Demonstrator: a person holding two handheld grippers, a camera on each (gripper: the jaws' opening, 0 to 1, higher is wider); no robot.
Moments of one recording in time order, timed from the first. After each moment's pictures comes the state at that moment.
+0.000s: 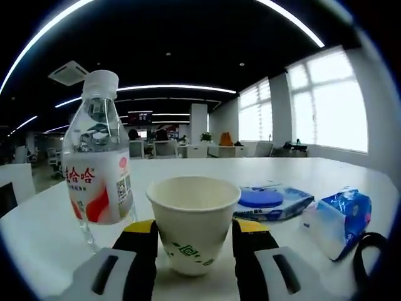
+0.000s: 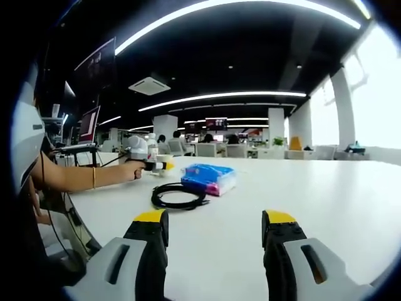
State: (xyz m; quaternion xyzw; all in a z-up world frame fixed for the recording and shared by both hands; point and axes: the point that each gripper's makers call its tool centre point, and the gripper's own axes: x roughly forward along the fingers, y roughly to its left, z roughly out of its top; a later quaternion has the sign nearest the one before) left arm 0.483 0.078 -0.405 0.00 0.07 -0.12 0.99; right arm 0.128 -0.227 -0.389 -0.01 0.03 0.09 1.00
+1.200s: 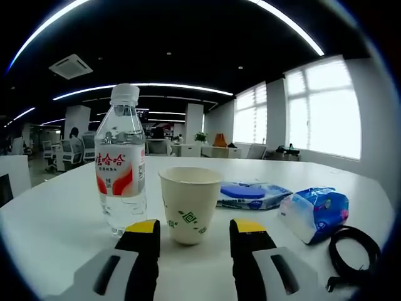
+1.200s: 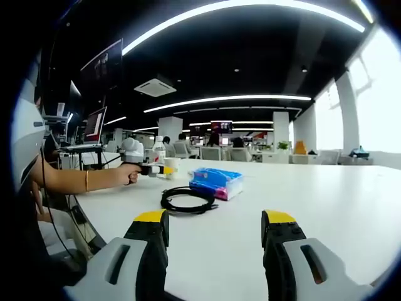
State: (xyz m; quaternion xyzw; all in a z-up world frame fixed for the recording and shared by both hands) left arm 0.434 0.087 -0.408 -0.02 0.07 -0.15 0.99; right arm 0.121 -0.211 -0.380 -0.02 0.02 0.11 0.99
